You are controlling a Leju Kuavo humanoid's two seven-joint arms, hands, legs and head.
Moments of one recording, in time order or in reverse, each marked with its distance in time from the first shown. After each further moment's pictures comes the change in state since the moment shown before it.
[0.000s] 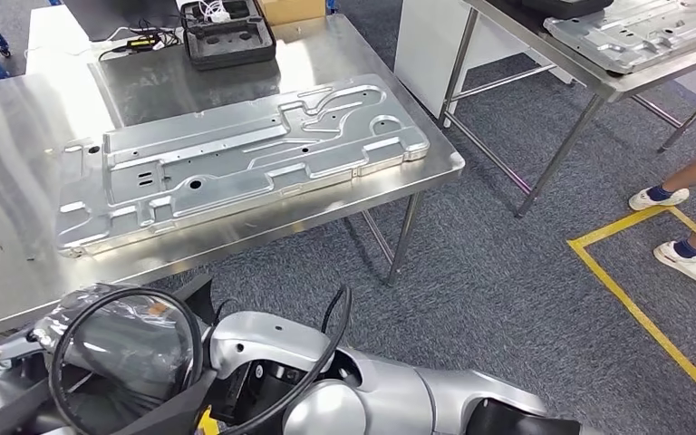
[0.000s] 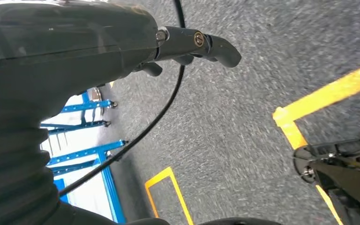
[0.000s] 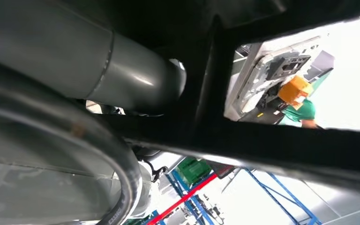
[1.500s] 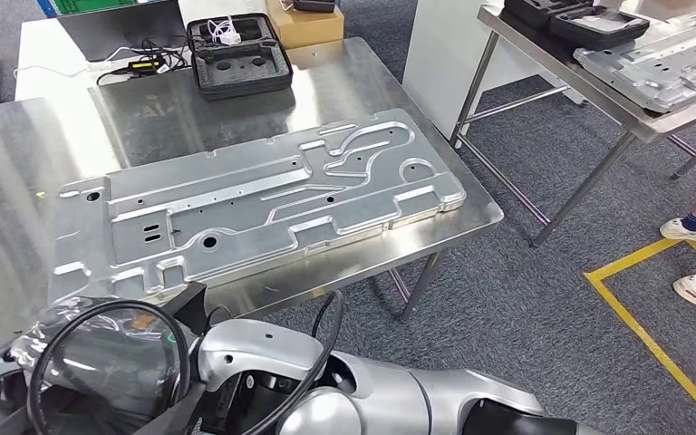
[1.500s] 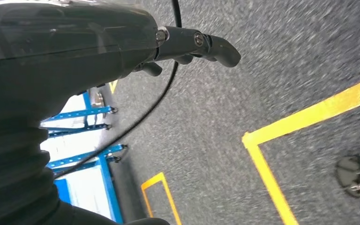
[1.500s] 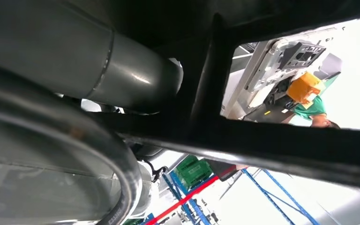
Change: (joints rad) left arm 0.003 0.017 0.001 0.000 0.013 -0.007 0.004; right arm -0.015 0.019 0.021 0.002 -0.011 0.008 0.001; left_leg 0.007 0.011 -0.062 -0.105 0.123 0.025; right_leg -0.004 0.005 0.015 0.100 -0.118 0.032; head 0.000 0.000
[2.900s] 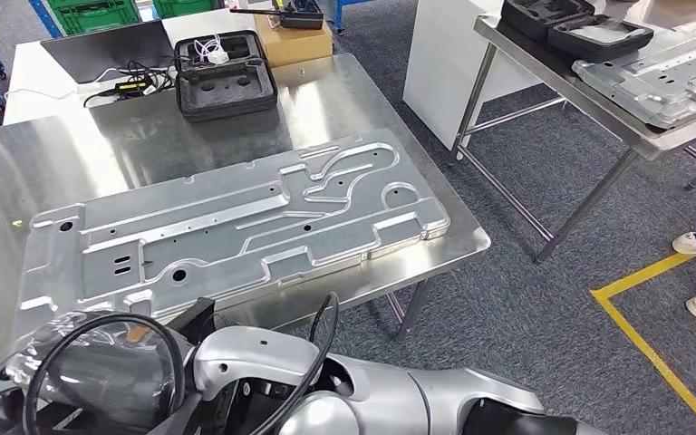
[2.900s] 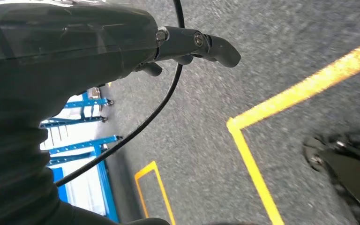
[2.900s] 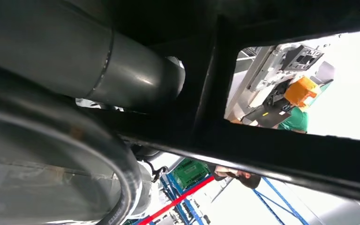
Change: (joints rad) left arm 0.002 0.003 0.001 0.000 0.001 0.009 -0.004; right arm -0.006 -0.006 0.025 0.008 -0.016 0.017 -0.002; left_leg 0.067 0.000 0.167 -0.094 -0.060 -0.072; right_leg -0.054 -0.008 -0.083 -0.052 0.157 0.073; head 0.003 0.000
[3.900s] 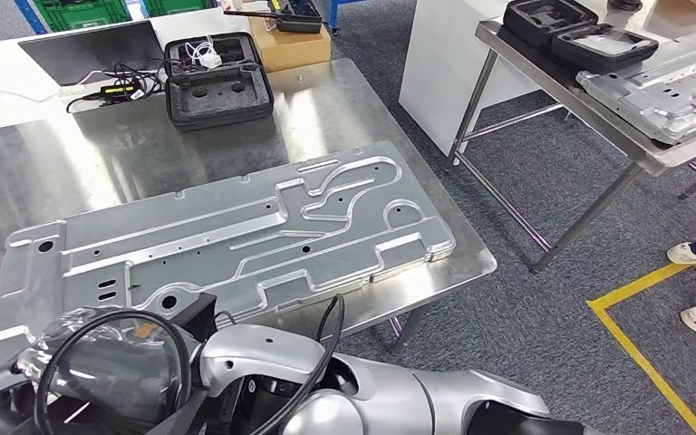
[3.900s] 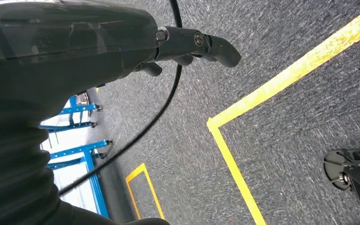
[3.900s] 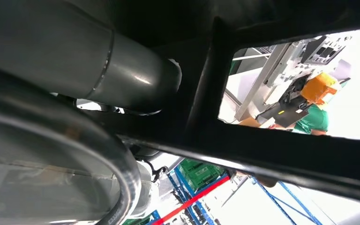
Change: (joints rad) left arm 0.003 -0.005 0.000 0.001 0.003 0.002 -0.049; right arm -0.001 0.000 0.000 0.006 -0.005 0.002 0.000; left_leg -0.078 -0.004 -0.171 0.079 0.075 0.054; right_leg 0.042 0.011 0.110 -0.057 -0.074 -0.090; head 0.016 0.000
